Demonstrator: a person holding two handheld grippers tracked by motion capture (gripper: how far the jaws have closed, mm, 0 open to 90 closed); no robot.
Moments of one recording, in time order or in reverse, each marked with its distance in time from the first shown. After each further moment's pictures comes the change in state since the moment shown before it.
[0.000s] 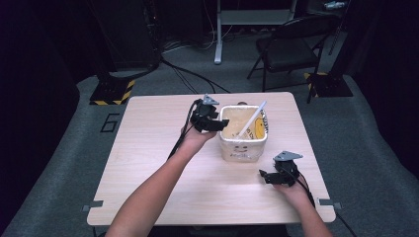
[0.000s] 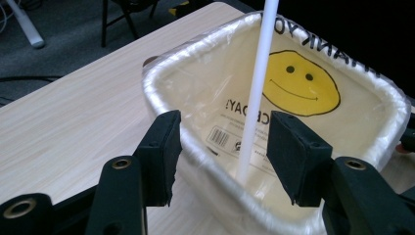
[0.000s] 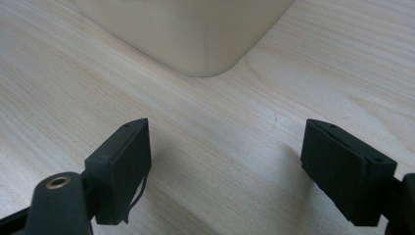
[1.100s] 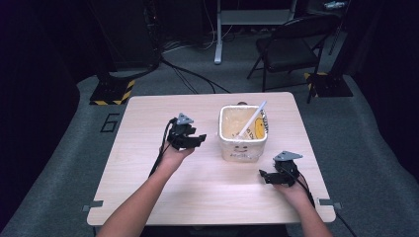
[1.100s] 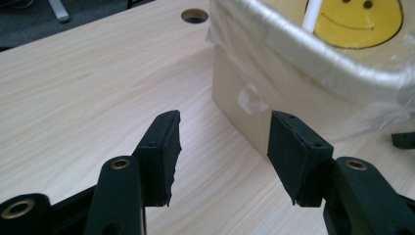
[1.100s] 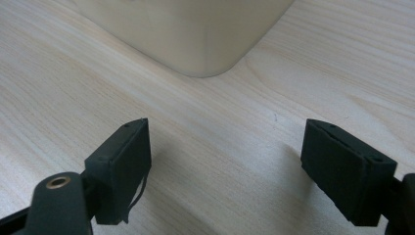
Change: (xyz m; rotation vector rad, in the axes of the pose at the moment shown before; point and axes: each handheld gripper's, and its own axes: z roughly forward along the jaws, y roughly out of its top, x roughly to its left) left arm 0.031 -0.082 -0.023 0.013 0.060 -0.074; right arm 0.000 0.000 0.000 0.000 -0.001 0.001
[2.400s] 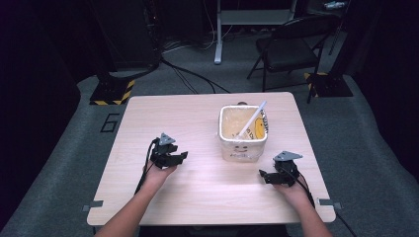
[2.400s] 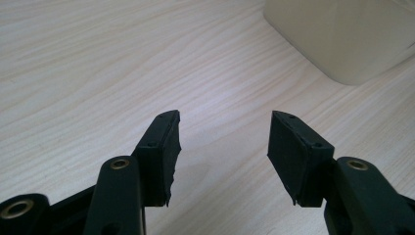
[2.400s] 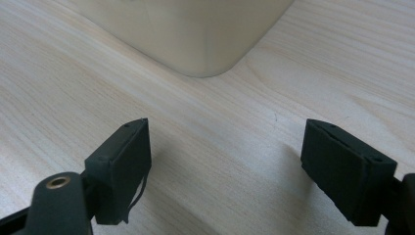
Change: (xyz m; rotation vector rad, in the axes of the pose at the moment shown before) left arm 0.032 -0.080 -0.008 0.051 0.068 -0.046; right arm 0.001 0.000 0.000 -0.001 -0.002 0.002
